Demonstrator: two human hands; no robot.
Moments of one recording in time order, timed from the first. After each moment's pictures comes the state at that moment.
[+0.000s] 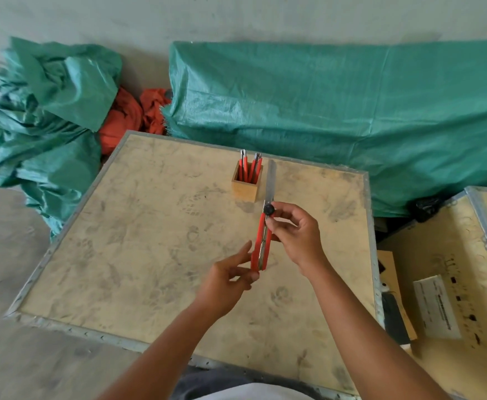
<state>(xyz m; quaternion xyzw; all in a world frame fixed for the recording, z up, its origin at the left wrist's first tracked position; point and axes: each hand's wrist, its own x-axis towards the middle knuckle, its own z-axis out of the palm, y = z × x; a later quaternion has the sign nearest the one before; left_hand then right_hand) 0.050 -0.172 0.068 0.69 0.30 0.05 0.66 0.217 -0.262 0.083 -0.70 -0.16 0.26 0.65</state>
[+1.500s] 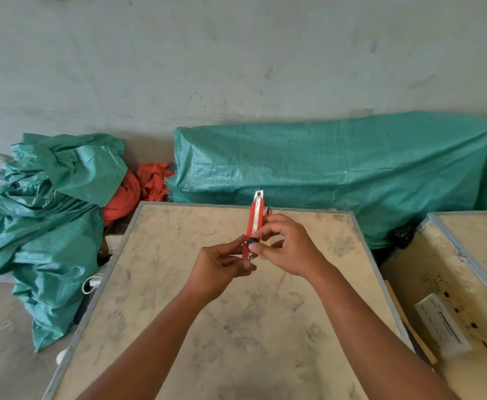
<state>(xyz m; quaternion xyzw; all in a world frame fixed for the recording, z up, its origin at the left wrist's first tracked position) 0.019 -0.040 0.185 0.65 0.15 0.12 0.73 0.150 -0.178 0.199 -0.79 -0.37 0.12 0.47</state>
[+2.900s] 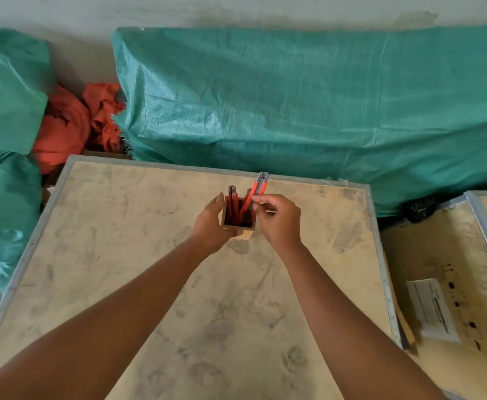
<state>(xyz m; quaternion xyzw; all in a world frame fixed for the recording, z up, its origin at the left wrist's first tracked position) 0.256 0.021 0.045 0.81 0.30 -0.04 0.49 0.343 -0.112 0.043 -0.86 -0.19 0.02 0.46</state>
